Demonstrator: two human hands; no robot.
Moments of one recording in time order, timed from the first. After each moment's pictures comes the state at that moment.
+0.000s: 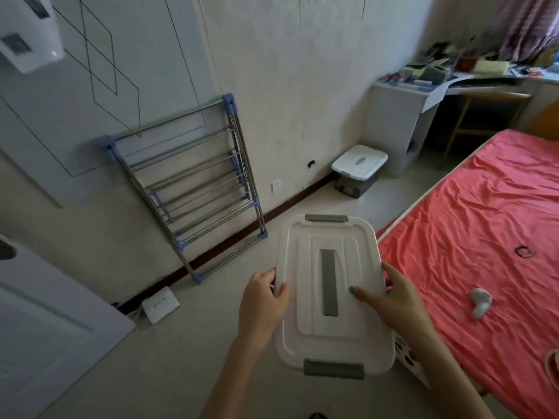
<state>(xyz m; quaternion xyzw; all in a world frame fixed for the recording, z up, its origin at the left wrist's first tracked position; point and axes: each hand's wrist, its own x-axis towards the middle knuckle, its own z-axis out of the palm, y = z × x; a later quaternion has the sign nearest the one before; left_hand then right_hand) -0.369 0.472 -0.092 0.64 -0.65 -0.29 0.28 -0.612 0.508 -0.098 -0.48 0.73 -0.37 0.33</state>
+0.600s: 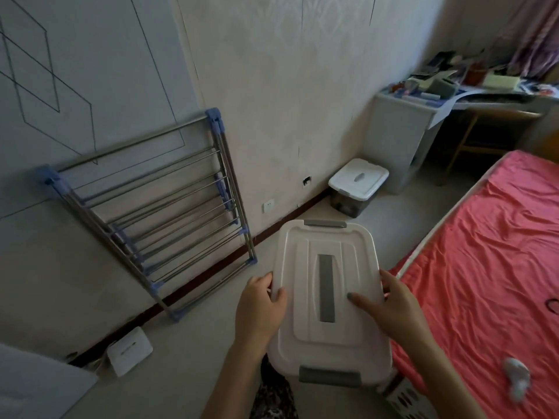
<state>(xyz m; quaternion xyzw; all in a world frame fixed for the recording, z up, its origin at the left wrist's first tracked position) -0.385 0.217 -0.109 0.64 -0.66 -0.30 0.27 -0.626 0.263 -0.104 -0.48 0.75 -0.32 0.32</state>
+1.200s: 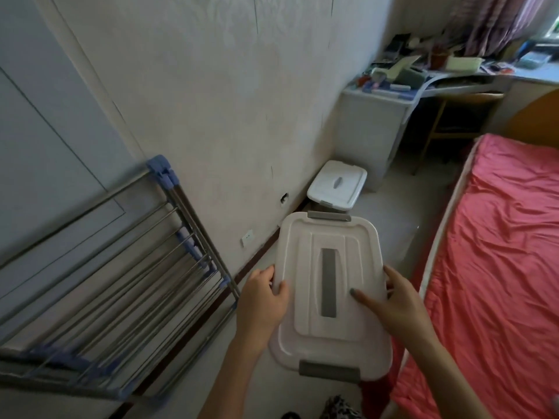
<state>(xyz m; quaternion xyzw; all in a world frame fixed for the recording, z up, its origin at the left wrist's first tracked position) -0.411 -0.102 -0.096 0.56 -0.73 -0.32 0.21 -0.632 0.002 -0.098 -0.37 0.80 -0.36 0.30</state>
